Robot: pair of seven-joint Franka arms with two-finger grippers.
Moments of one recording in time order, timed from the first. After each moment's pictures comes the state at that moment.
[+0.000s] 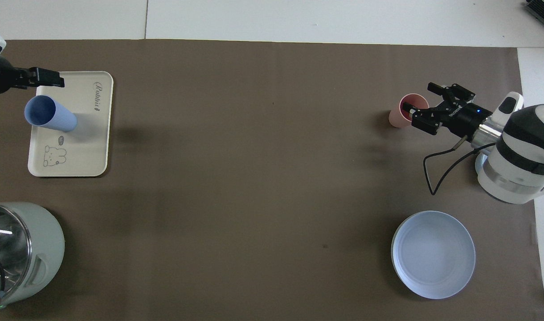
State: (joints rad) left arm 0.09 0.36 -0.01 -1.50 -0.12 2.08 0.17; right arm 0.04 0.23 -0.10 -2.01 1.52 2.50 -1.80
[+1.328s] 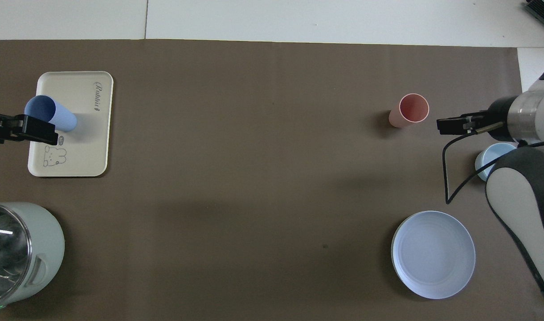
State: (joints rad) left arm -0.05 0.01 -0.01 -1.55 0.01 1.57 0.03; right arm 0.10 -0.05 -0.10 -1.90 0.00 2.07 -0.09
